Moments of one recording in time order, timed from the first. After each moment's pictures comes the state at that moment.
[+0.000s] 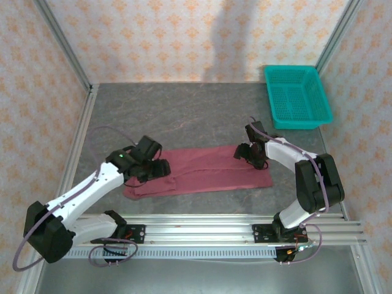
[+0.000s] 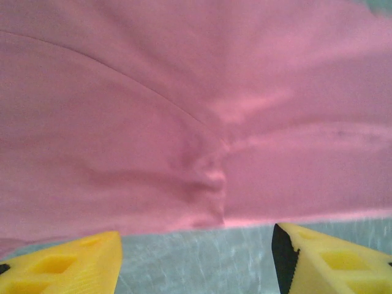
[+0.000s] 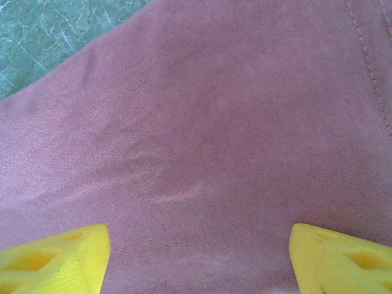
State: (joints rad) left arm -0.50 1.13 0.85 -0.90 0.01 -0.86; right arm 0.29 1.57 0.89 -0.60 -0.07 0.67
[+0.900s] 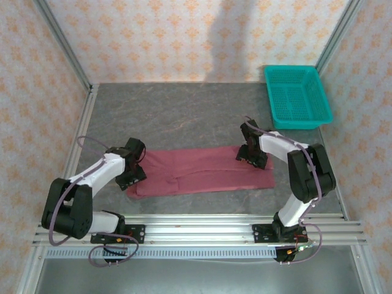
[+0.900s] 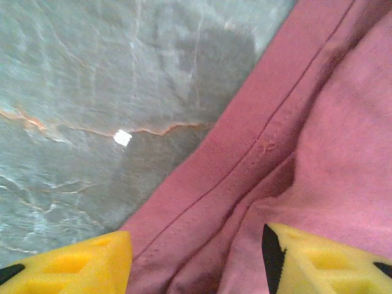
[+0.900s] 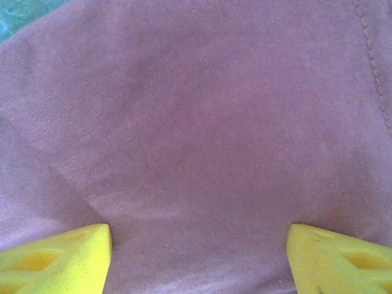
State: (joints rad) left arm -0.19 1.32 0.73 -0.91 -0.14 -0.83; right arm 0.31 1.67 0.99 -0.75 0.06 0.70
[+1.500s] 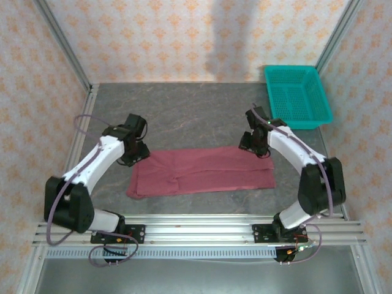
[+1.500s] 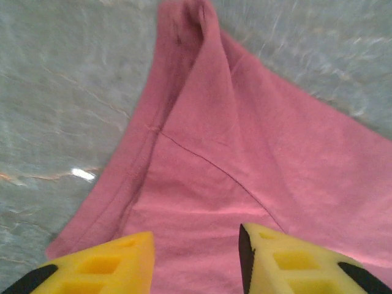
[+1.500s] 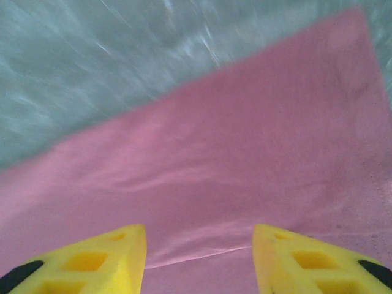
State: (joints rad) left arm -0.23 1.43 1.05 -1.01 -0.07 -0.80; right arm 0.30 1.57 1.12 -0.86 -0.01 0.63
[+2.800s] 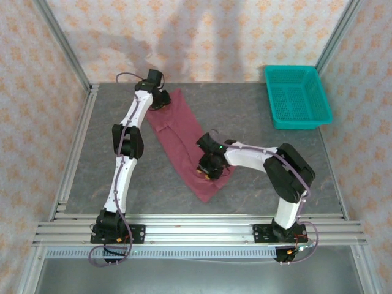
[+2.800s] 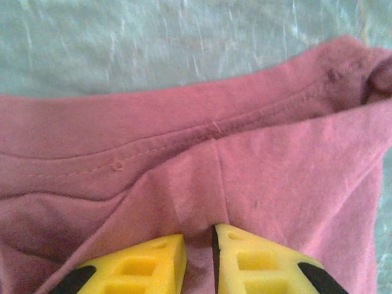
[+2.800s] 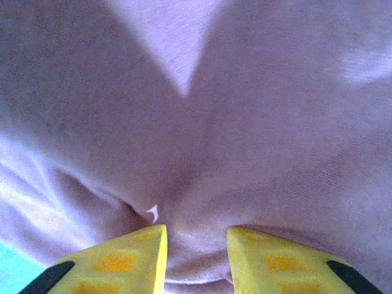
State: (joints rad) left arm -0.08 2.85 2.81 -0.99 0.15 -0.57; right arm 0.80 1.81 1.08 -0.49 -0.20 1.43
